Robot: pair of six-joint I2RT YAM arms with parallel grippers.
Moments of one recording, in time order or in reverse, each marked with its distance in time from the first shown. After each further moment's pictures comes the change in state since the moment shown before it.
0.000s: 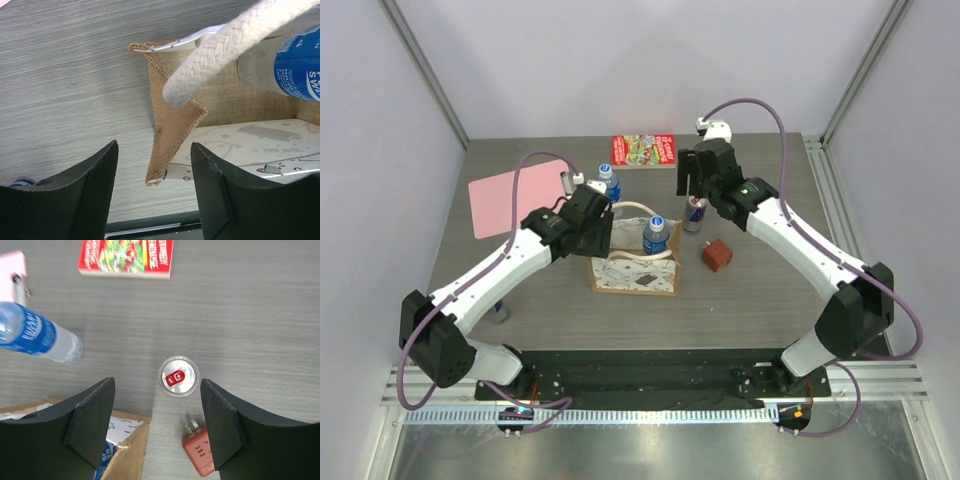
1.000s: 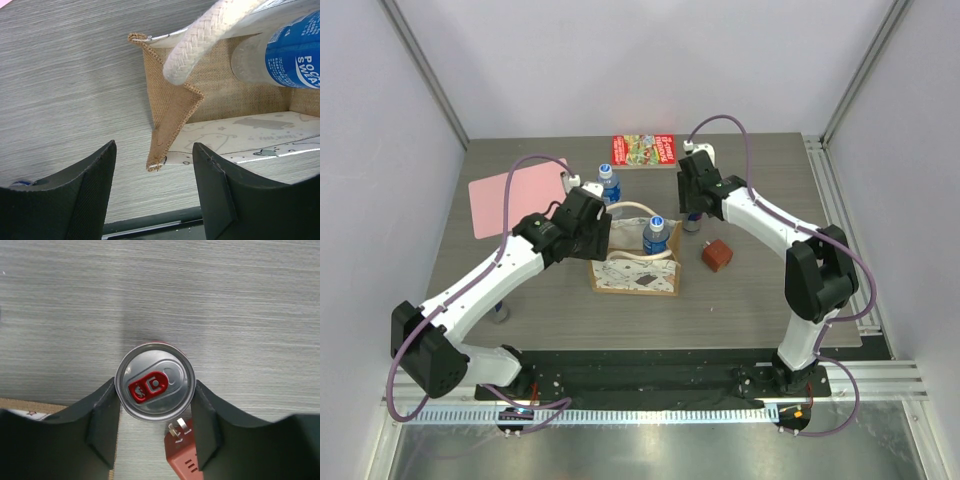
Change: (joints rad) left arm 0.000 -0.069 -0.039 0.016 0.024 0.016; right arm -0.054 0.286 0.016 -0.066 -0.033 -0.005
